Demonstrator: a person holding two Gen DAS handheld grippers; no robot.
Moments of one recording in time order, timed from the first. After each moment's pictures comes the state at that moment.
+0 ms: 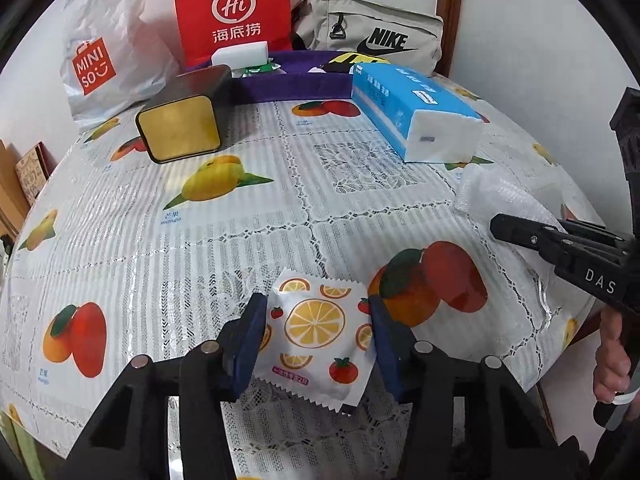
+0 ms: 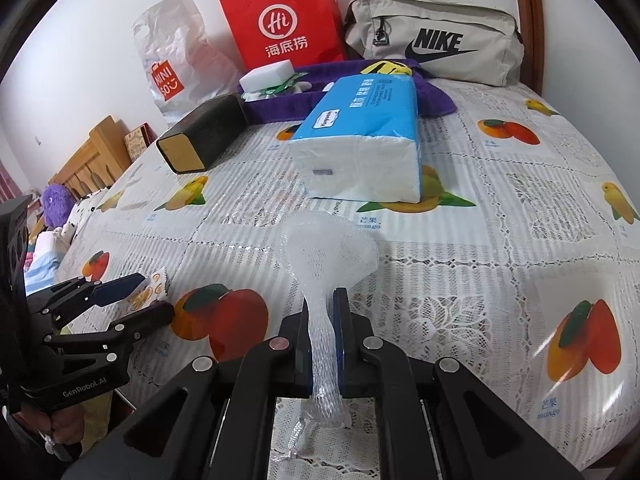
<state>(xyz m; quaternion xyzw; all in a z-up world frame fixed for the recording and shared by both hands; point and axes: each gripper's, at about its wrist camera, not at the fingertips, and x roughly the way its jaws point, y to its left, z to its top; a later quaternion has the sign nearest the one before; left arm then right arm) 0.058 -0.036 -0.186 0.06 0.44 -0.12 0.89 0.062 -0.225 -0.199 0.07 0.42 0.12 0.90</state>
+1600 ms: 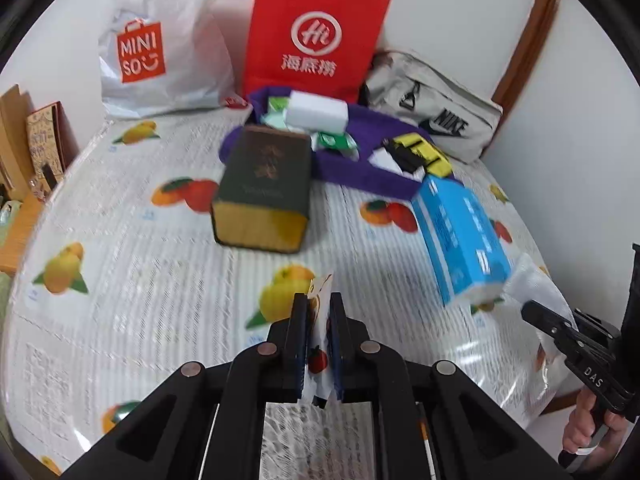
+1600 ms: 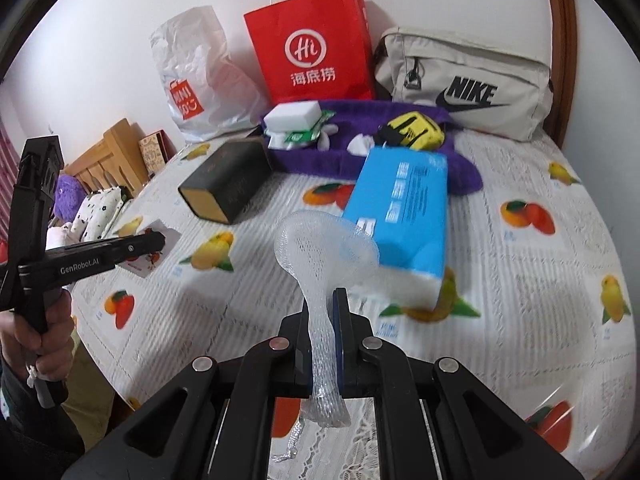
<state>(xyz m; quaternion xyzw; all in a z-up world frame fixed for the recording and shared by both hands) 0.151 0.037 -0.105 -0.07 0.44 -0.10 0.89 0.113 -0.214 -0.121 0.03 0.41 0.15 0.90</state>
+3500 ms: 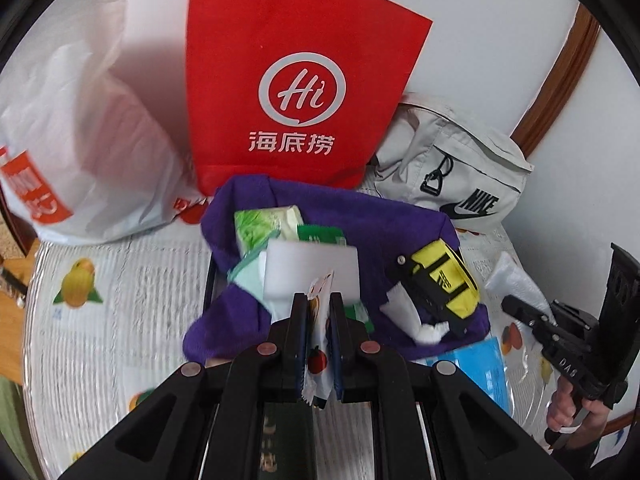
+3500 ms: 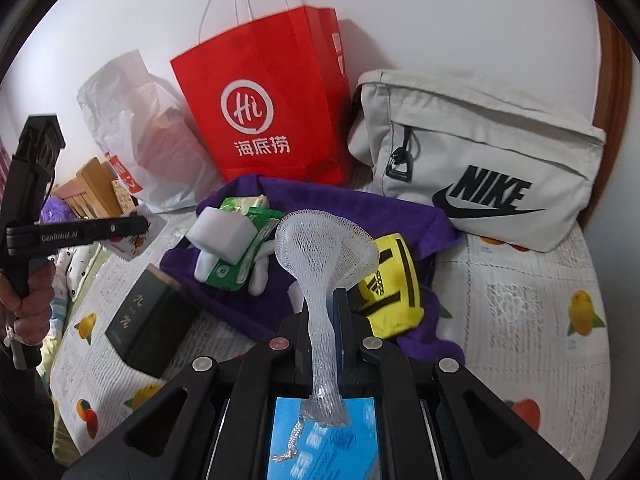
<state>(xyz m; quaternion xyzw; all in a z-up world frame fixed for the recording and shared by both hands) 0.383 0.018 -0.055 -0.06 0.47 -0.13 0.87 0.337 -0.241 -0.089 0.03 0.40 0.16 0.90</state>
